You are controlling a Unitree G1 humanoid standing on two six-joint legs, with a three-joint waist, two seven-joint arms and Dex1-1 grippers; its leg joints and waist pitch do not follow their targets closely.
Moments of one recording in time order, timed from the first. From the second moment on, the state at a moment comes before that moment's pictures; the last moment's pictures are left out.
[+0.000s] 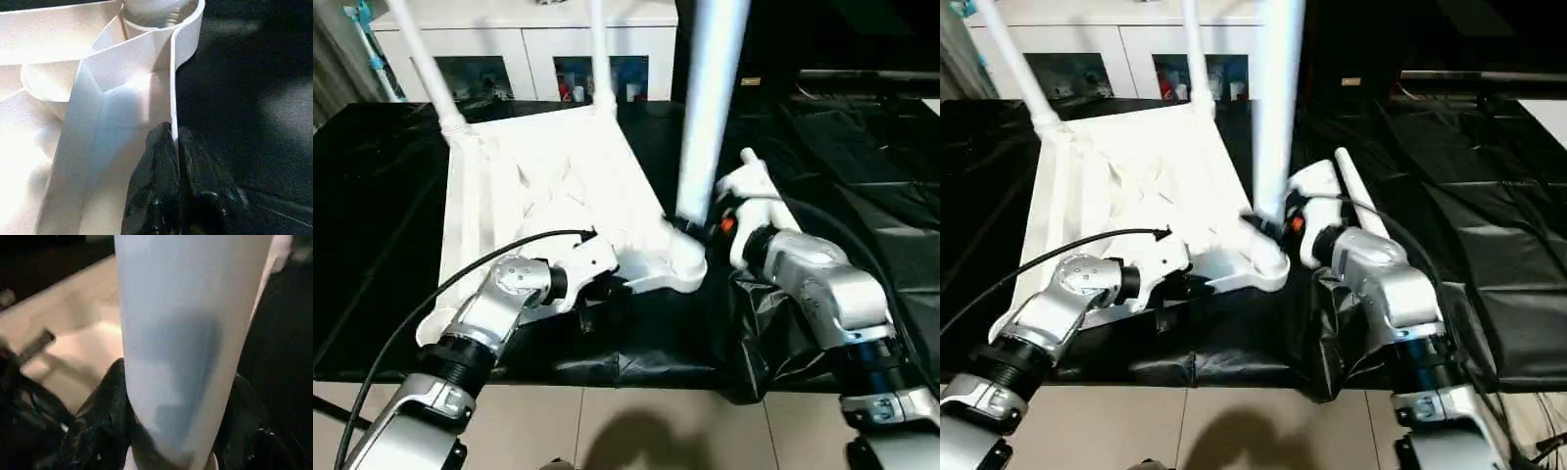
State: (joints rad) left arm -0.57 0.34 -0.30 0.54 0.07 0.10 -1.02; right arm -0.55 -0.32 0.12 0.23 0.28 0.51 0.65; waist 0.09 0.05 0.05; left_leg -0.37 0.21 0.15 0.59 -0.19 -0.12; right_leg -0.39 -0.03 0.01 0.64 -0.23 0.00
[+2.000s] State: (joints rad) left arm -0.58 0.37 -0.31 0.55 0.05 0.15 -1.09; right arm -0.41 -0.28 0.10 0.32 0.23 0.16 0.80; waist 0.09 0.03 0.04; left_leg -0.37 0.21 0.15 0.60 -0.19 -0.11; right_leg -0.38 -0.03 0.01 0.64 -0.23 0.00
